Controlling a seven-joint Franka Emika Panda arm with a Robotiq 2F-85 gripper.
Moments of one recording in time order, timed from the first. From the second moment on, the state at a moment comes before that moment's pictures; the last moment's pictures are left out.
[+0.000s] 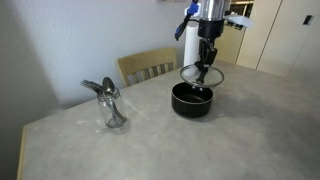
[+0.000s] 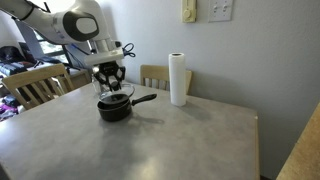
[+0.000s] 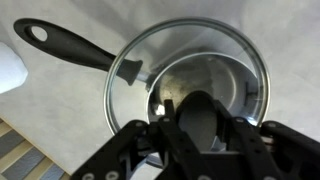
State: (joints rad) arm -0.01 0.40 0.07 -1.88 -0.11 2.33 -0.75
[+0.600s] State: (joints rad) arm -0.14 0.30 -0.02 -2.00 -0.13 2.37 -0.87
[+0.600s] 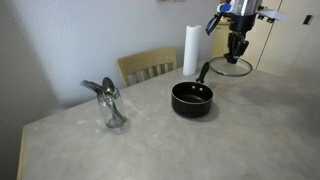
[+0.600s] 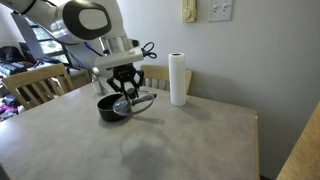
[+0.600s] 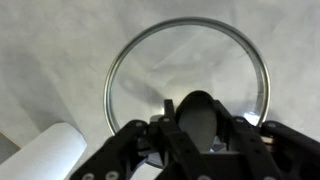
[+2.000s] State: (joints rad) arm -0.34 0.52 -0.05 -2.05 0.07 2.60 -1.28
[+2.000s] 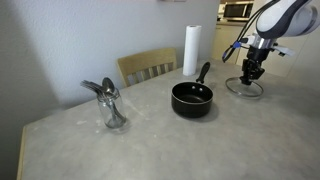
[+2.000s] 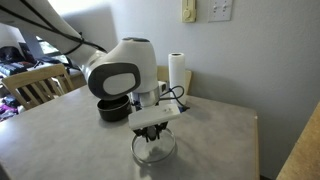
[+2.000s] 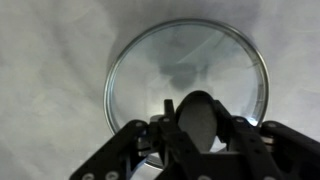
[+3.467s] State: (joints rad) arm -0.34 0.48 -0.04 -2.02 0.06 2.56 -1.24
